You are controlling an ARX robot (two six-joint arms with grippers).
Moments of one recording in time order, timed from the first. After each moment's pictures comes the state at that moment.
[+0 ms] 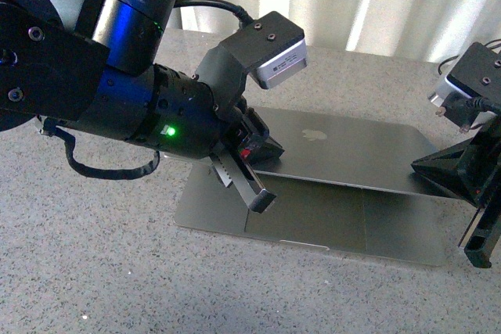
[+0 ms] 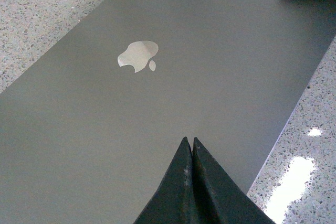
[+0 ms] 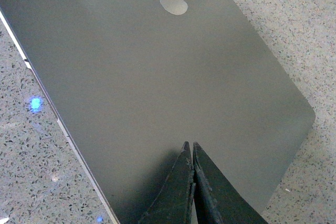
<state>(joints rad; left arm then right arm) -0.44 2.00 0.93 0.30 0.50 0.47 0.07 1.78 0.57 0.38 -0.43 -0.69</state>
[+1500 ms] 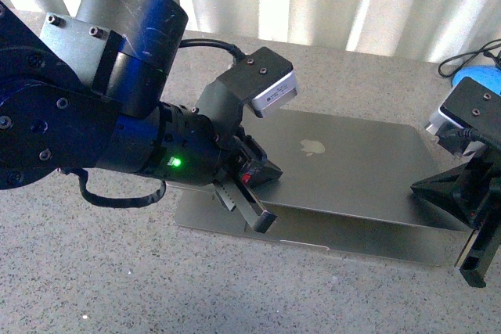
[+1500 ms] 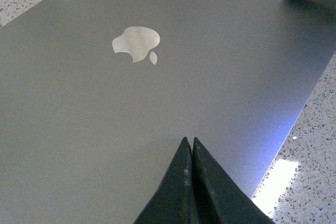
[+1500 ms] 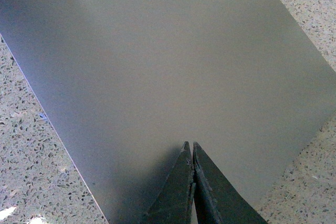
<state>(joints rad) -0.44 2.09 0.90 0.41 0.52 0.38 0.05 1.86 0.55 0.42 -0.44 -0.70</state>
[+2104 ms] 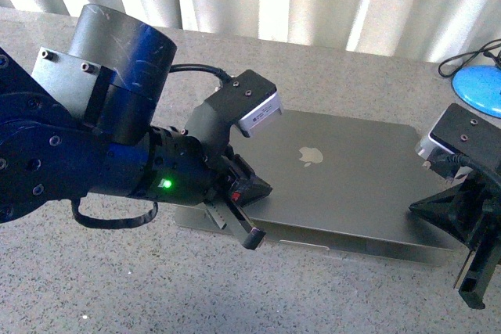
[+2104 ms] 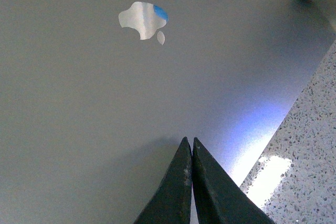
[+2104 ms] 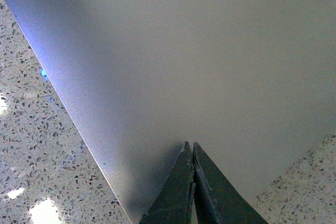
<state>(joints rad) -0.42 2.13 0.85 0.48 0.53 0.34 0.05 1.91 0.55 0.40 -0.43 -0.73</state>
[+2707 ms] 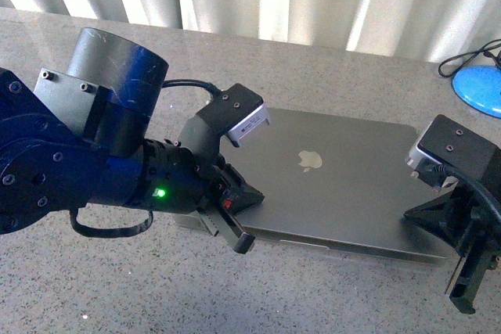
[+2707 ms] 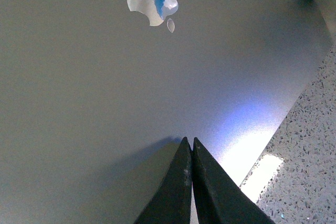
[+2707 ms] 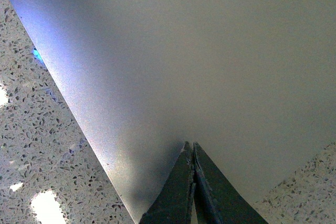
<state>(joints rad) -0.40 2.18 0.86 0.51 0.55 0.32 0.07 1.96 0.57 0.40 -0.41 -0.74</state>
